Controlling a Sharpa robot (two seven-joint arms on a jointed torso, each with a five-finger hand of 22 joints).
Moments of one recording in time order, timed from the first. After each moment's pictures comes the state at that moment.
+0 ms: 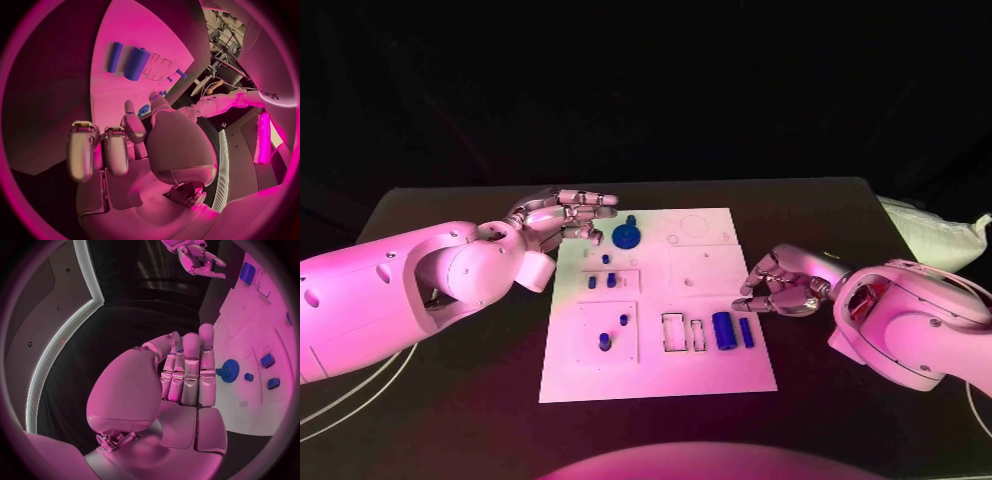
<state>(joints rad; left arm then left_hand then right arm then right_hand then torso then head) 1.21 -0.88 -0.04 1.57 0.02 -0.12 0.16 1.42 -0.13 0.47 -0.07 0.14 1.03 0.18 0.11 0.07 1.13 0.10 0.22 0.09 1.18 0.02 1.01 0.52 0.16 1.21 0.11 0.49 1.05 1.12 -1.22 -0.08 2.01 -1.34 -0.31 -0.41 1.19 -0.09 -0.01 0.19 0.30 1.08 0.09 0.17 0.13 1.38 0.01 1.17 1.14 1.47 -0.06 1.49 1.31 0.08 1.46 0.04 1.42 1.30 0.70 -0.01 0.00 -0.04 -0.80</state>
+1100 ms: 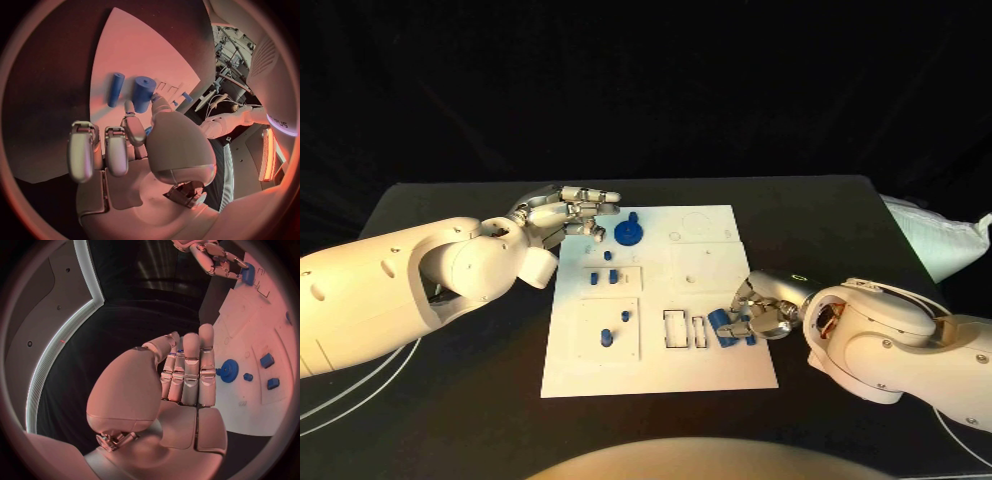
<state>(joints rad) 1.21 -0.88 -0.04 1.57 0.02 -0.12 0.16 1.41 -0.12 0.47 -0.07 0.14 1.03 0.18 0.11 0.07 1.13 0.11 0.22 0.09 1.18 0.02 1.01 0.52 0.16 1.21 0.11 0.49 1.05 1.04 -1.09 -0.08 1.95 -1.45 -0.23 -0.51 1.20 -0.08 -0.07 0.23 0.30 1.07 0.09 0.19 0.15 1.38 0.01 1.20 1.21 1.47 -0.06 1.50 1.31 0.08 1.46 0.04 1.43 1.30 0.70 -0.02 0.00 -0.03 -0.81</state>
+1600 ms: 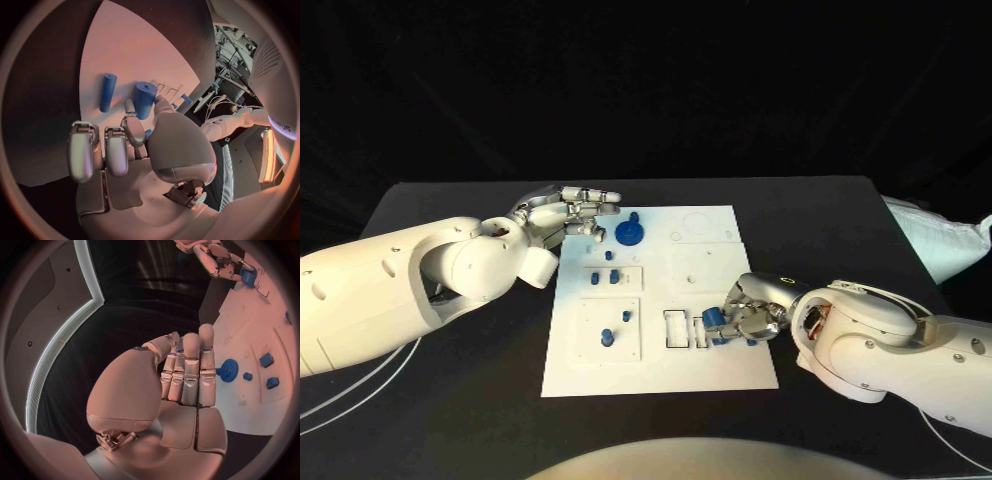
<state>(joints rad) 1.21 -0.89 -0.04 1.57 0.02 -0.12 0.16 1.41 -0.12 0.47 -0.07 0.14 1.03 0.18 0.11 0.07 1.13 0.11 0.22 0.09 1.18 0.02 1.01 0.52 0.16 1.21 0.11 0.49 1.05 1.02 -1.05 -0.08 1.92 -1.46 -0.22 -0.51 1.21 -0.06 -0.07 0.24 0.31 1.07 0.09 0.20 0.15 1.38 0.01 1.21 1.22 1.47 -0.06 1.50 1.31 0.07 1.46 0.04 1.43 1.31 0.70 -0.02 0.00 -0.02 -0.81</state>
